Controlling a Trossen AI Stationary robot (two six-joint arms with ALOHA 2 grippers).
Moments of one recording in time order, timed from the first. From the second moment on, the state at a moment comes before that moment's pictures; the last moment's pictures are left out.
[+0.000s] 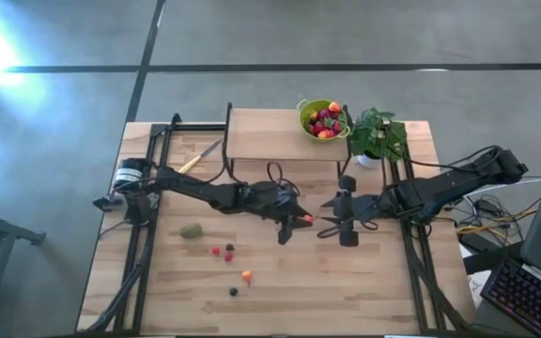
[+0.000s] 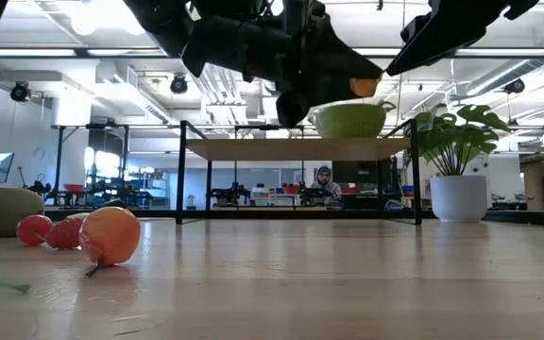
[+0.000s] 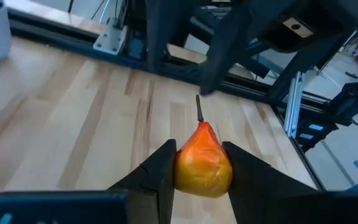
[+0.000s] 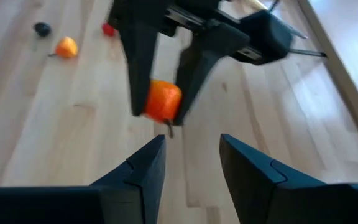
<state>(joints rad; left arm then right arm) -0.04 1.83 1.14 0.43 0.13 -0.32 0.30 1.12 0.82 -0.43 0.35 0.13</state>
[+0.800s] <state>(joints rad) -0.04 1.83 1.14 0.50 0.11 -0.20 0.30 1.12 0.82 -0.33 0.30 0.07</state>
